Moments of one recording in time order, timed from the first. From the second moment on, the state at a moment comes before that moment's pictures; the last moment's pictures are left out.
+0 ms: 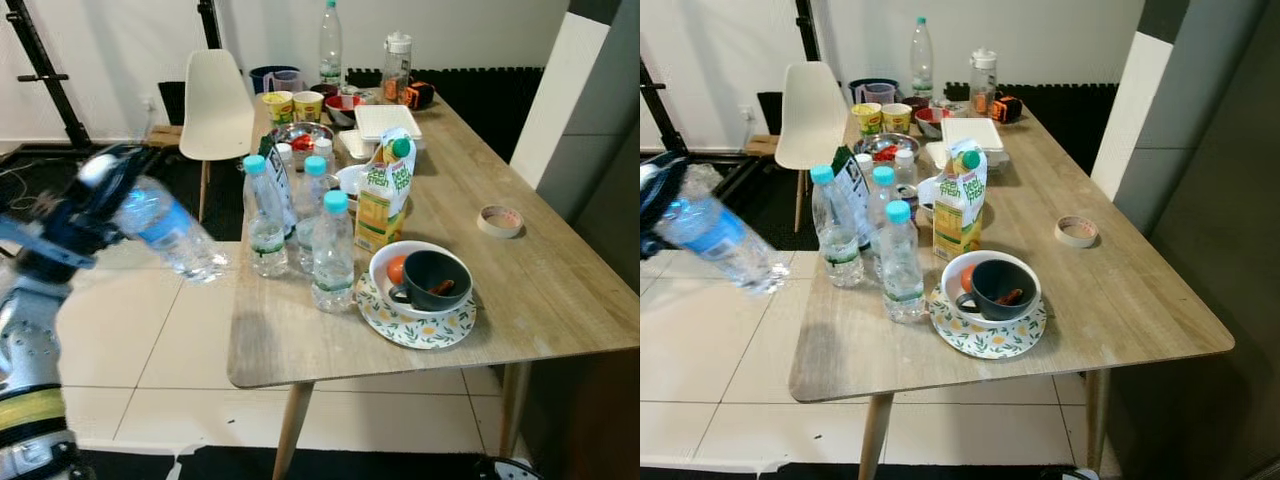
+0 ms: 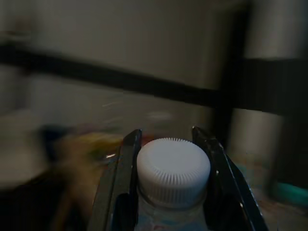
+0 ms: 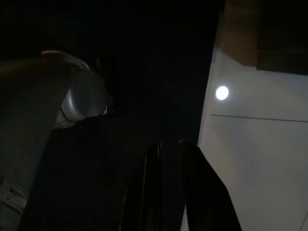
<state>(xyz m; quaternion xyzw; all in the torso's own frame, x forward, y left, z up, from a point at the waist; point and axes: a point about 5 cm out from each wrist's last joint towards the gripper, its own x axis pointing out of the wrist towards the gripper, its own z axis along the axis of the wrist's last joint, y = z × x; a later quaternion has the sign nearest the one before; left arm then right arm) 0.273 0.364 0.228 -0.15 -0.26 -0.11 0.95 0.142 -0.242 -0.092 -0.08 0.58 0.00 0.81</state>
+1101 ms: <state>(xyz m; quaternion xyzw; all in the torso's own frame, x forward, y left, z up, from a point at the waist) 0.080 0.278 -0.097 -0.32 0.38 0.40 0.77 0.139 -0.242 -0.093 -0.08 0.58 0.00 0.81</state>
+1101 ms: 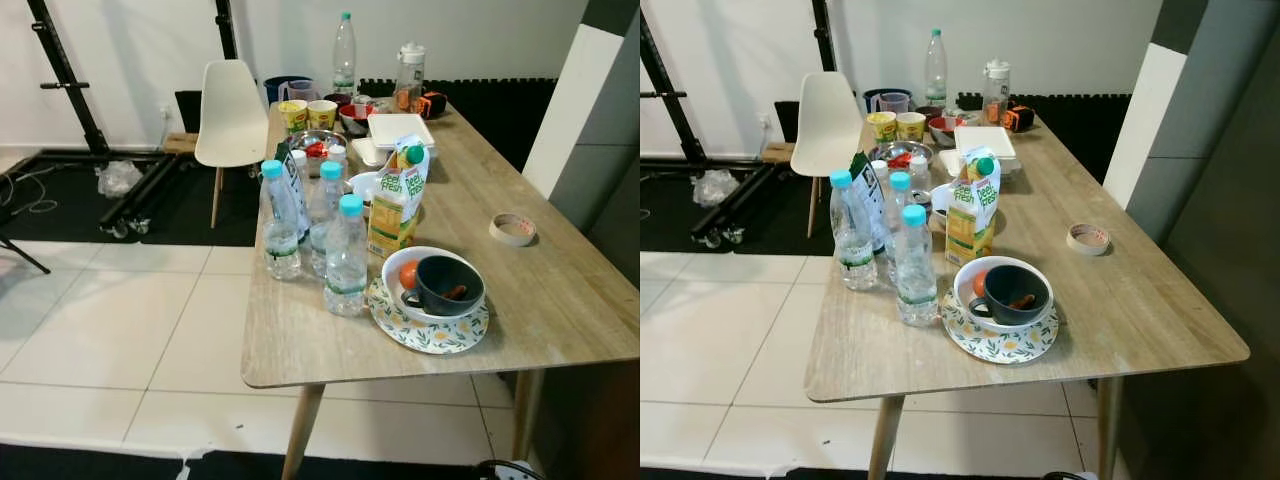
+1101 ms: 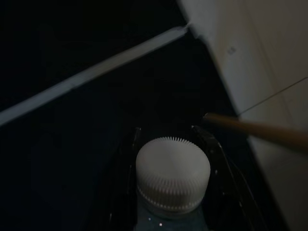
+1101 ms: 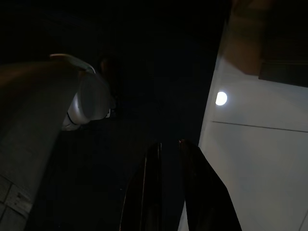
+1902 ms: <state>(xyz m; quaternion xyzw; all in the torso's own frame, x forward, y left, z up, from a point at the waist) 0.124 0.243 -0.097 -0.22 0.45 0.23 0.83 0.145 -0.243 -0.090 -0.09 0.57 0.00 0.81</state>
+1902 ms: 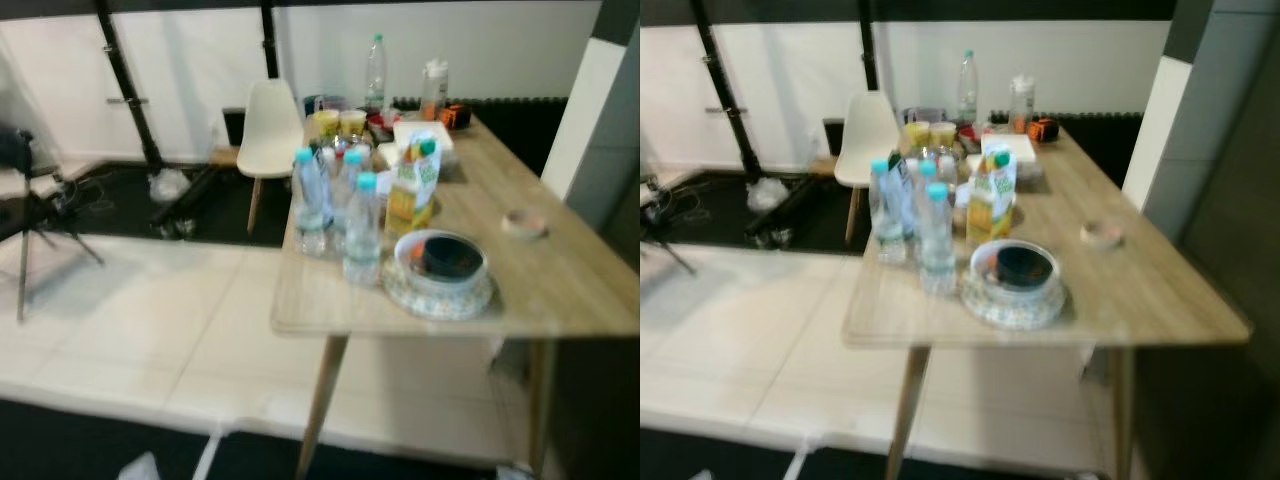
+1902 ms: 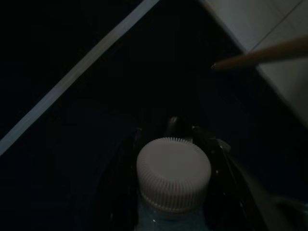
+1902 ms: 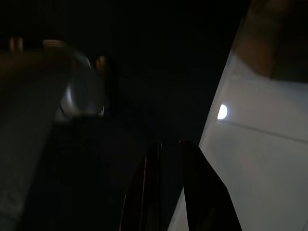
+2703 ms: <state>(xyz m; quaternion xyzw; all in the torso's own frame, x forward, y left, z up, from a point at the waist) 0.114 0.243 -0.099 -0.22 0.46 0.24 0.83 0.133 -0.240 -0.095 -0.08 0.59 0.01 0.80</state>
